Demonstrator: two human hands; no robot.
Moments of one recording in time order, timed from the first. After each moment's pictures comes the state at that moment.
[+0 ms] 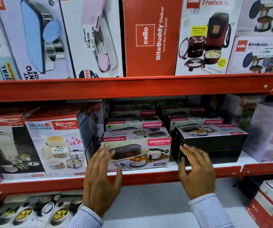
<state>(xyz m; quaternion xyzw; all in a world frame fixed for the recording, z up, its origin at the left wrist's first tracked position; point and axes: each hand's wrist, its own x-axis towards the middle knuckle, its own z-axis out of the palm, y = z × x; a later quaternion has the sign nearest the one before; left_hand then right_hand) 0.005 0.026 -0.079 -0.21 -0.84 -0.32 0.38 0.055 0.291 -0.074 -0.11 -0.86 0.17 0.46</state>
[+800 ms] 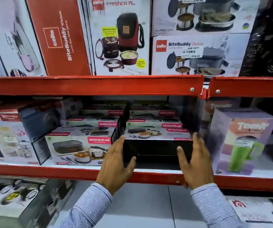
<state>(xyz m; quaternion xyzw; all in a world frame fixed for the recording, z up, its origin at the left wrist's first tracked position) 0.049 0.284 -0.041 -0.16 -0.90 -0.33 0.22 0.076 0.522 -0.041 -0.10 -0.88 0.32 0.33</state>
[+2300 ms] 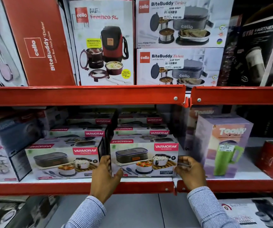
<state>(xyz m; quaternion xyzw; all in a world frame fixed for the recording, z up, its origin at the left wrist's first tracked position) 0.022 0.291 -0.067 -0.08 -0.86 -0.49 0.15 0.059 0.568 -0.069 -0.17 -0.78 0.57 0.21</state>
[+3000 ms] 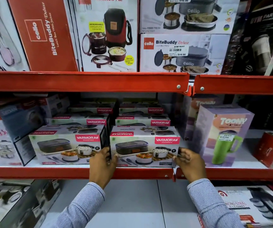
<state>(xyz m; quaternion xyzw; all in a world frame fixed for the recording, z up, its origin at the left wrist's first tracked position) 0.015 0.281 -0.079 -0.07 -0.87 -0.45 0.19 0.073 0.560 -0.071 -0.15 -0.81 0.52 0.22</state>
